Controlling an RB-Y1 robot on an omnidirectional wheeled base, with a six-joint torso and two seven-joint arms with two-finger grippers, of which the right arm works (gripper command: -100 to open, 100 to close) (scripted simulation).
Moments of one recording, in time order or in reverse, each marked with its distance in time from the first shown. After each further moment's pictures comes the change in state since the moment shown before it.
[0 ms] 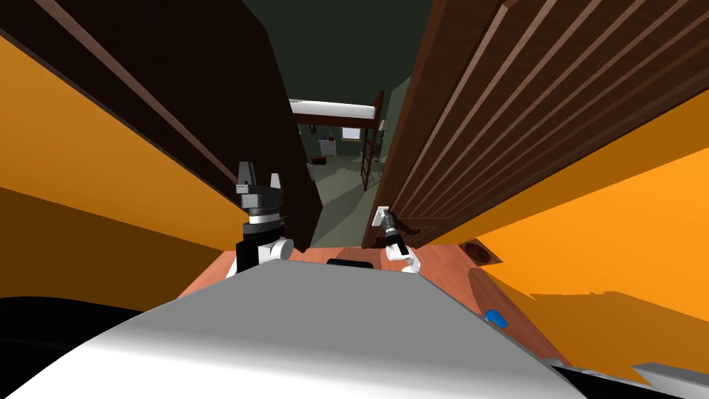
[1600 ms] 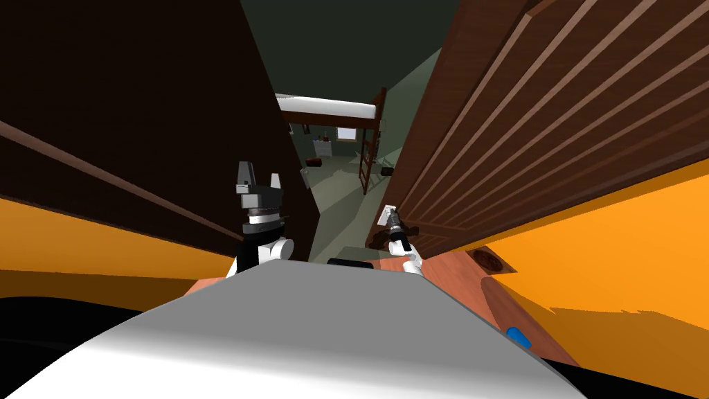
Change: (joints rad) arm -0.065 0.035 -0.133 0.097 0.000 0.011 0.030
